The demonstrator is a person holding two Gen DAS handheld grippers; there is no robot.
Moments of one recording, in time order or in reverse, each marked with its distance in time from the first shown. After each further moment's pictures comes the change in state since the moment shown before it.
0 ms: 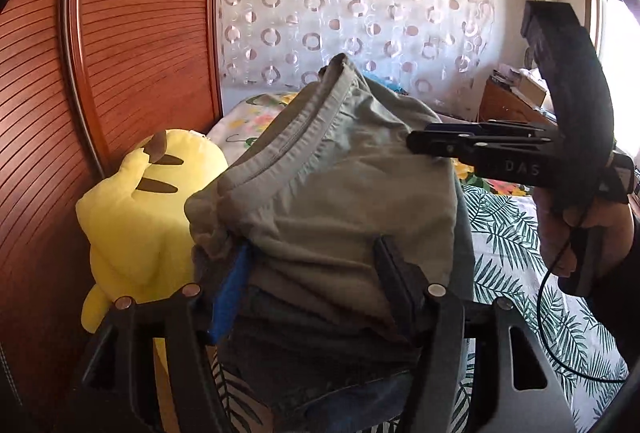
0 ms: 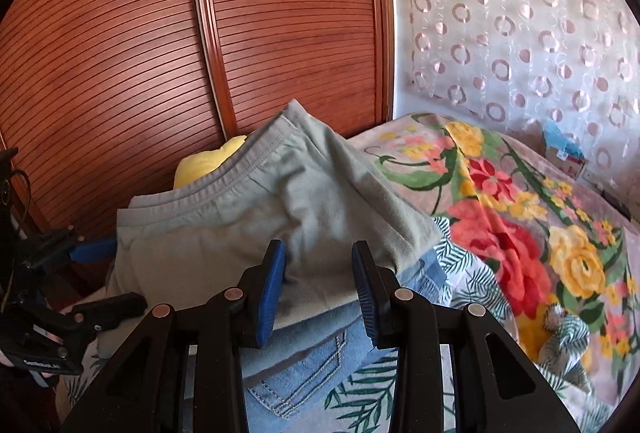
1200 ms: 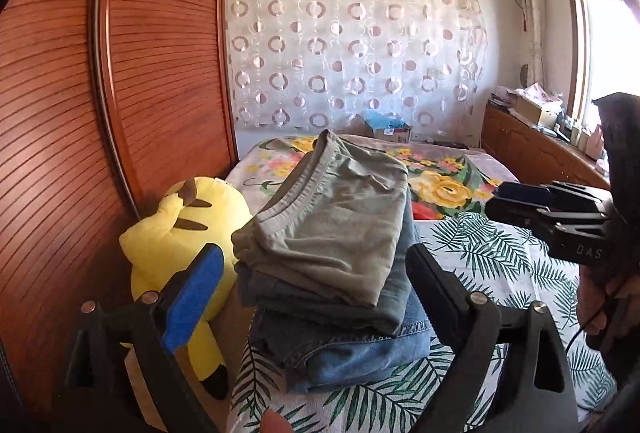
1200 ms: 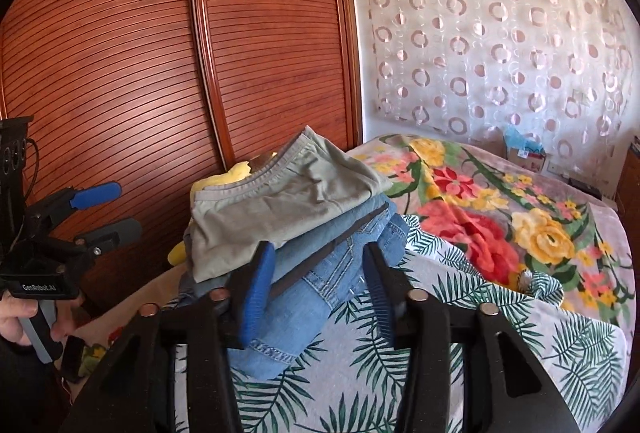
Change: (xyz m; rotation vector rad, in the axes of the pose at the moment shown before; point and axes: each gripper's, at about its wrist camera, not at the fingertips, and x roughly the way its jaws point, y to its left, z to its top) left arm -0.091 -0.015 0.000 0.037 -0.143 0.061; right arm -0.131 0.064 -0.064 0.079 -0.128 -0.103
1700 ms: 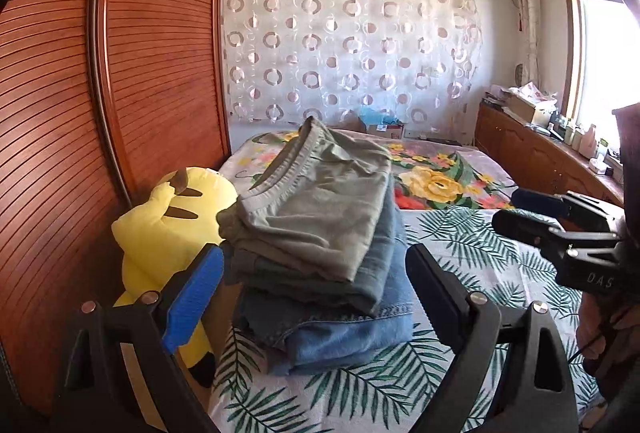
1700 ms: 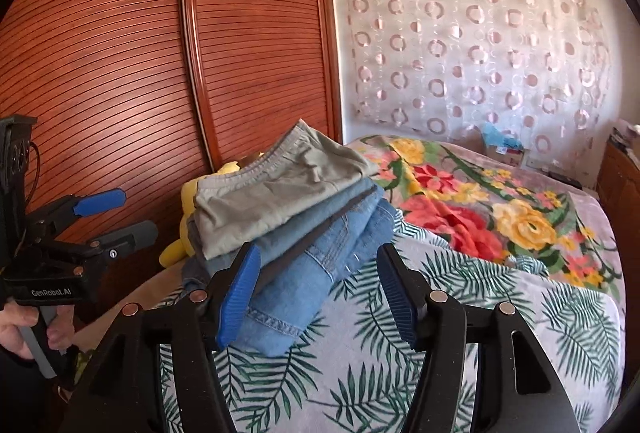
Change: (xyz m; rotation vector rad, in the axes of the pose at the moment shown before) left arm -0.010 -0.013 -0.014 0.001 0.005 -0.038; right arm -0.028 0.017 -0.022 0.032 -0.014 -0.084
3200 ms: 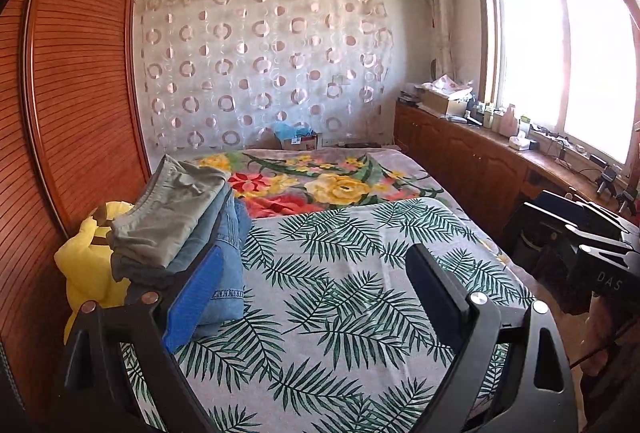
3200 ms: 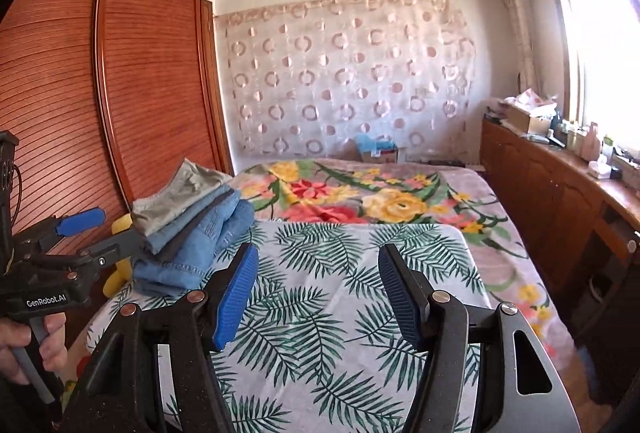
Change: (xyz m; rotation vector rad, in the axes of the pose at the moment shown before) left arm -0.101 -0.150 -0.010 0.133 -0.055 -0.229; right arm -0.172 0.059 -0.058 0.171 -0.143 -0.387
